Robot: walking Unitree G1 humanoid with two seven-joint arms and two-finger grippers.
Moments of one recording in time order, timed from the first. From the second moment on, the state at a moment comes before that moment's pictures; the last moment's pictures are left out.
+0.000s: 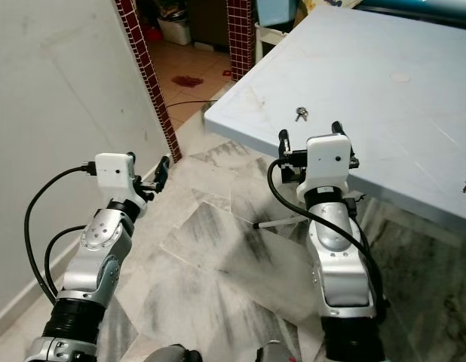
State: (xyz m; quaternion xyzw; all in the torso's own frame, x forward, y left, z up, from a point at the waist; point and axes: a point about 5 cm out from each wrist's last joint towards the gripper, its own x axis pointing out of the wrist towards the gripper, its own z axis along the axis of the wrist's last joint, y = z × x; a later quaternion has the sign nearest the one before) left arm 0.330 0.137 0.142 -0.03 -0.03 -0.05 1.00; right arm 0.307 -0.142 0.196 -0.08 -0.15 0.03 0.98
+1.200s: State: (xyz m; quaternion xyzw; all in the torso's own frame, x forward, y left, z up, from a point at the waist) left arm 0.318 0.142 0.135 -0.05 -0.04 -0.02 1.00; right arm 0.314 -0.128 0.201 -0.09 -0.15 0.07 0.98
